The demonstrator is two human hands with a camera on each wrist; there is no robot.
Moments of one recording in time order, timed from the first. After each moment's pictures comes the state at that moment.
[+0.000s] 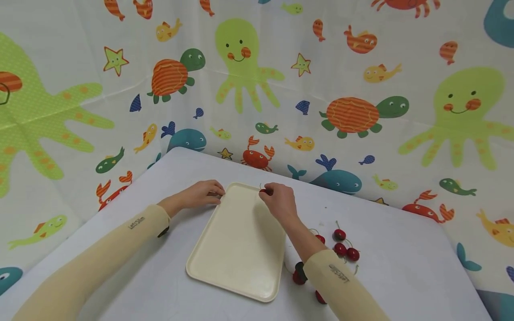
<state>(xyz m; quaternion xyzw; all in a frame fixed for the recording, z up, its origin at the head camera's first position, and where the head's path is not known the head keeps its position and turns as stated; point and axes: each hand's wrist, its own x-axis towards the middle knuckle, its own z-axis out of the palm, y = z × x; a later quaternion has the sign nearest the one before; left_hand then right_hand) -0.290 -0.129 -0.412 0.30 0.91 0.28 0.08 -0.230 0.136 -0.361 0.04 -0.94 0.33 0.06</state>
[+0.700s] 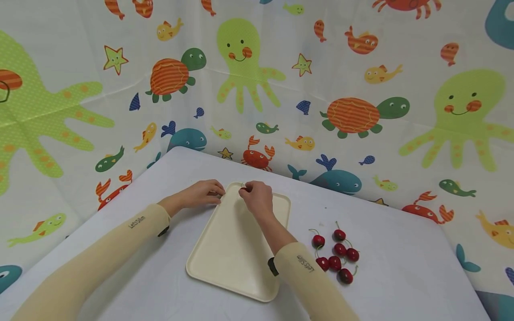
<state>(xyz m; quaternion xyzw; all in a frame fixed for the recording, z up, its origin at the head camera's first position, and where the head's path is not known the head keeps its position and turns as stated) -0.289 -0.128 -0.410 0.31 0.91 0.27 0.07 -0.243 0.080 -0.370 0.02 -0.93 0.37 0.04</state>
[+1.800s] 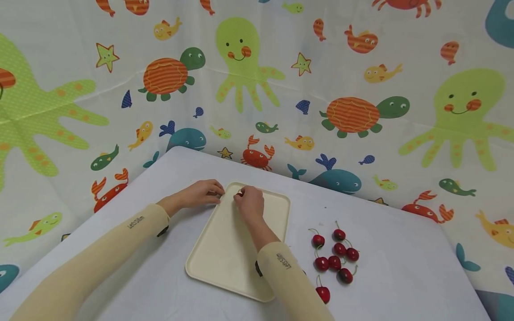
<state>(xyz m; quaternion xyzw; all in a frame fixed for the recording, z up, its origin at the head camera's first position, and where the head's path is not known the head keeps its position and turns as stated) -0.289 -0.129 -0.409 0.31 0.91 0.27 0.08 -0.252 0.060 -0.398 0.00 -0.94 0.32 0.07</state>
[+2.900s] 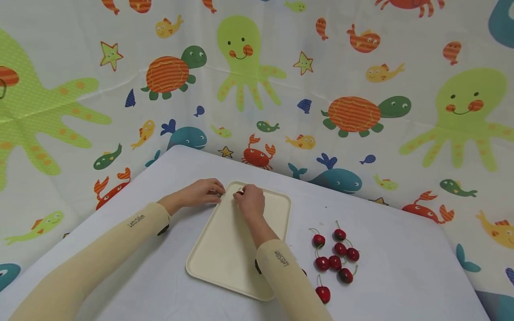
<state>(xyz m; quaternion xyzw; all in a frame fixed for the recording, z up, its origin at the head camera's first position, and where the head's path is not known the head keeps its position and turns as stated) -0.289 -0.130 -0.409 0.31 0.91 0.27 0.08 -0.254 0.056 -0.397 -0.02 -0.95 0.32 0.05</state>
